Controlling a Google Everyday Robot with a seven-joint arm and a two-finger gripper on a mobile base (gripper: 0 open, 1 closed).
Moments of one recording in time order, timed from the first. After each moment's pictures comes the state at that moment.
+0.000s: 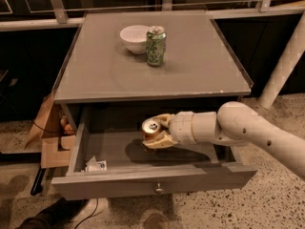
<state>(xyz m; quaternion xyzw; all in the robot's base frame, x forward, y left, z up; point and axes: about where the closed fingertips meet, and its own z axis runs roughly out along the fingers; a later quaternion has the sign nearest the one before) 0.545 -0.017 0.708 -0.58 0.61 0.24 0.48</state>
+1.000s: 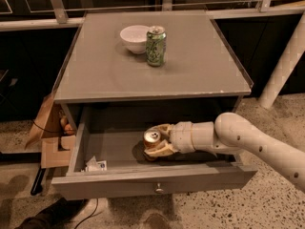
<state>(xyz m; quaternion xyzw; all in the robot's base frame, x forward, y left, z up) 0.547 -0.021 0.648 -0.58 0.61 0.27 0.47</state>
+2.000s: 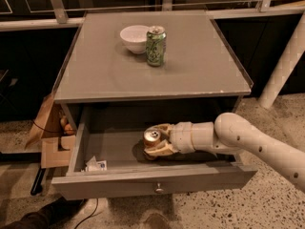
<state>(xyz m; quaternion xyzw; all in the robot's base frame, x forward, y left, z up) 0.547 -0.021 0.648 -0.58 0.61 0.27 0.47</state>
